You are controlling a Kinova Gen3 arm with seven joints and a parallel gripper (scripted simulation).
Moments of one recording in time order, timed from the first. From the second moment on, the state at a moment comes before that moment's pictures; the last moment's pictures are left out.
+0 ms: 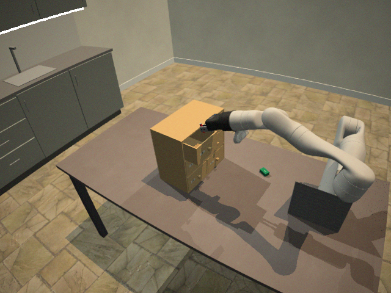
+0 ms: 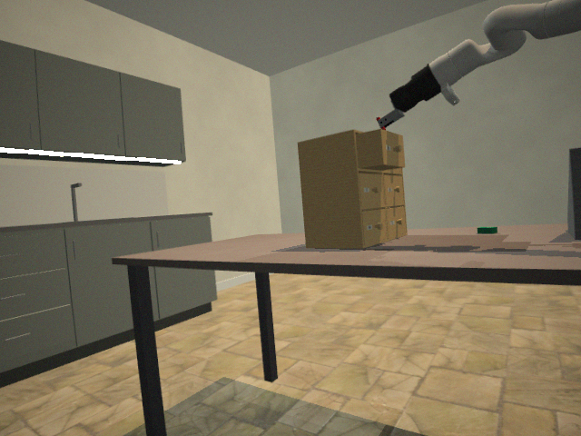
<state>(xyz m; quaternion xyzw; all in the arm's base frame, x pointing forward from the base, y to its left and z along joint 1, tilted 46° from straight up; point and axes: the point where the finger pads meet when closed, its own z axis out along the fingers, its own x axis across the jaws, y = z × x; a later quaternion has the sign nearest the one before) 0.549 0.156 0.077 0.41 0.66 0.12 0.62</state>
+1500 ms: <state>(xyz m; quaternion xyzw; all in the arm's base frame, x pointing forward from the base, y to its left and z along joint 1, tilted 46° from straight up) 0.549 0.155 0.080 0.41 0.66 0.12 0.62</state>
